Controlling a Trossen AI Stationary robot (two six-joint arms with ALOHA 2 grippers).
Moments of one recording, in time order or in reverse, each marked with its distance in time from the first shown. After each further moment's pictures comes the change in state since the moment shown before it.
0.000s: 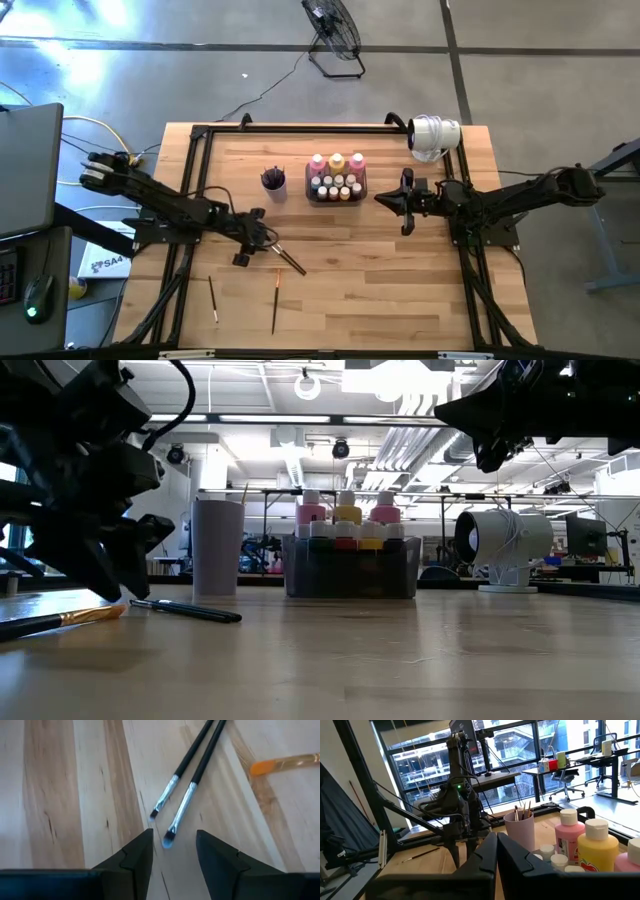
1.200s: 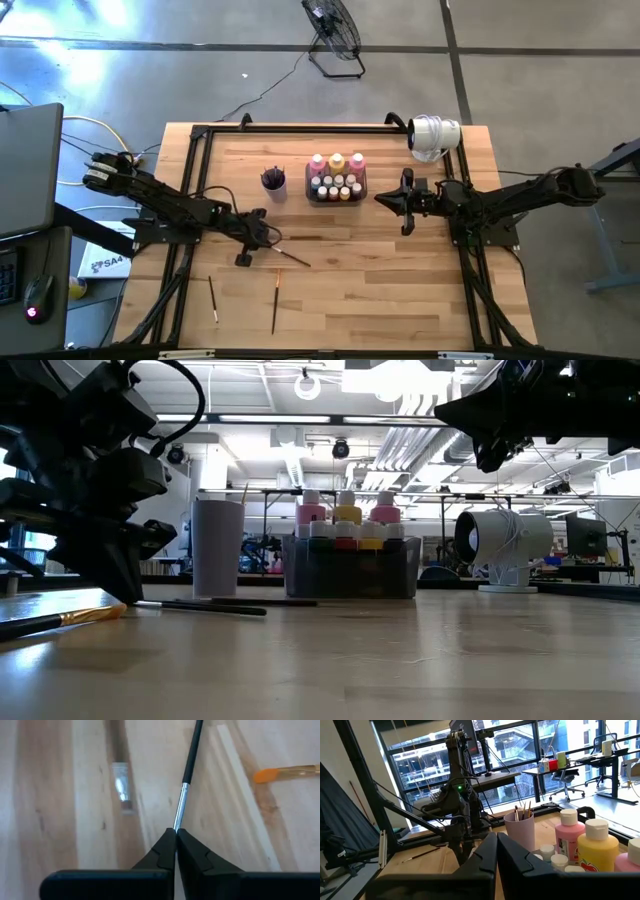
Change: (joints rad) left arm 0.001 0.071 0.002 0.010 0.032 -0.064; right arm 0.000 0.000 0.000 0.000 0.000 0.000
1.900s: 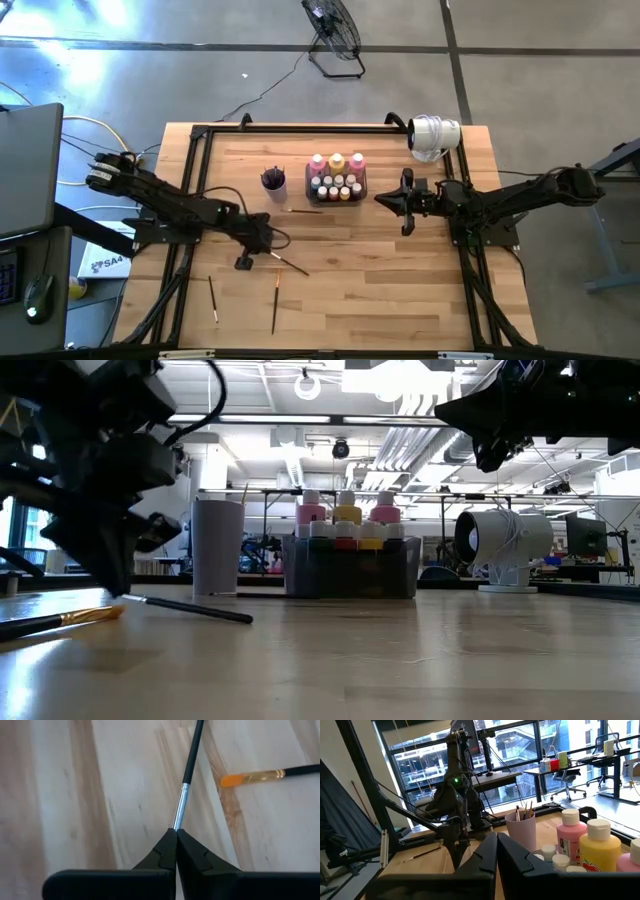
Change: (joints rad) left arm 0.000 0.005 0.144 -0.196 0.094 -0.012; right arm 0.000 0.000 0.000 0.000 -0.006 0.000
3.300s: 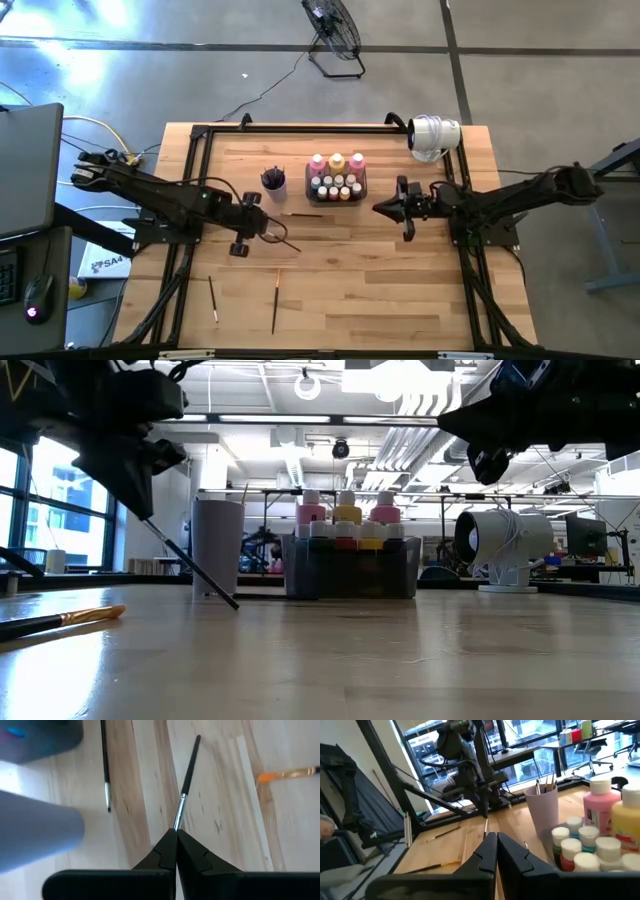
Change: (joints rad) left arm 0.000 -0.191 0.277 -0.581 -0.283 0.066; right arm 0.008 0.029 0.001 -0.052 -0.102 0.094
